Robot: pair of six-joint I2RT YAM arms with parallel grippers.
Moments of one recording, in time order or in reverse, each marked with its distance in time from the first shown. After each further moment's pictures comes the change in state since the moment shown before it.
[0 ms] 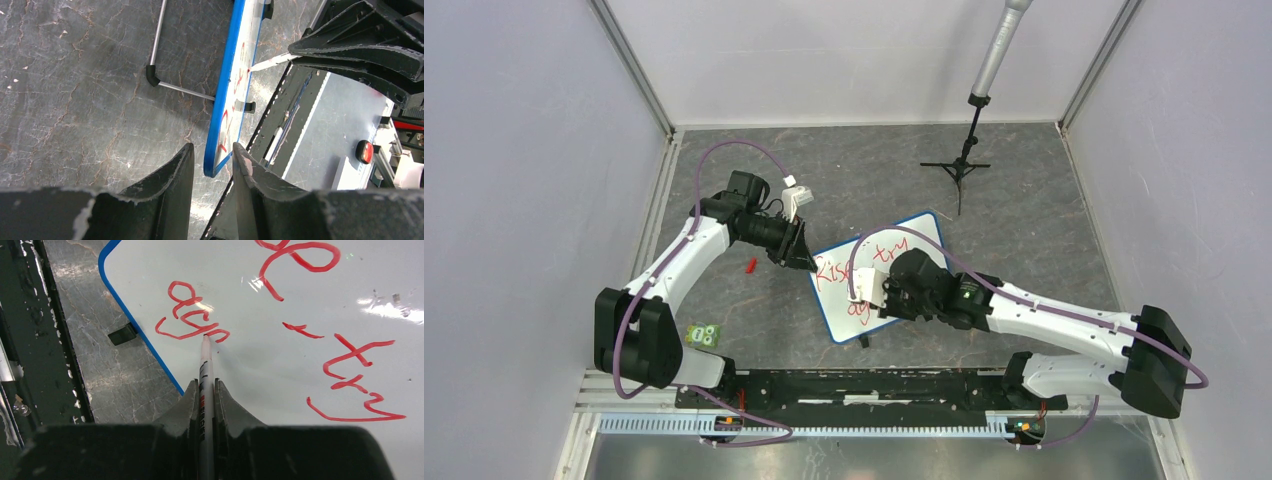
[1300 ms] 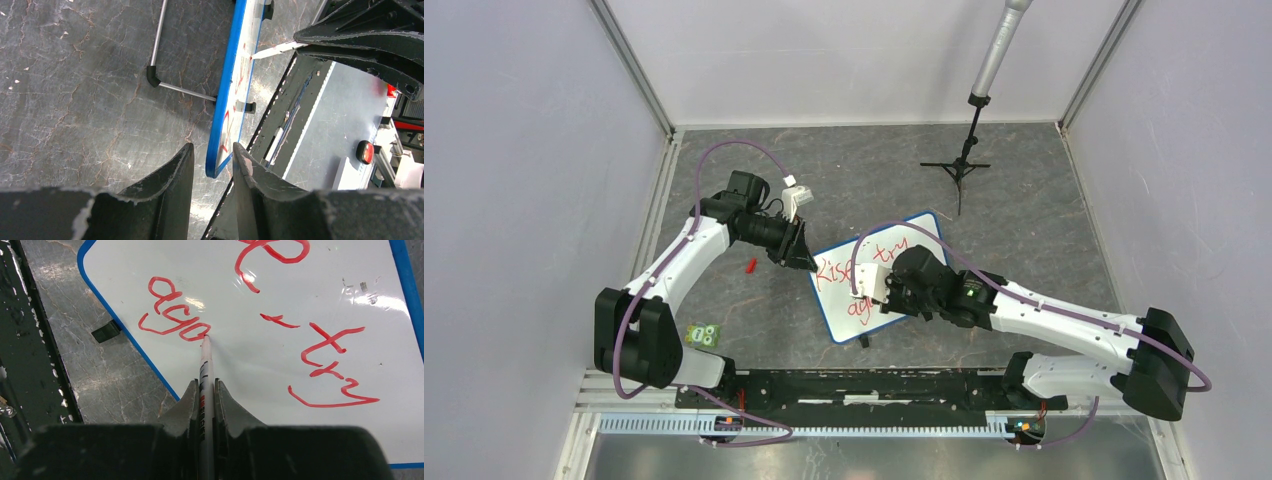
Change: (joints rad) left arm 0.000 0.000 0.000 0.003 0.000 0.000; right arm -0.012 -0.017 0.013 -0.024 0.035 -0.009
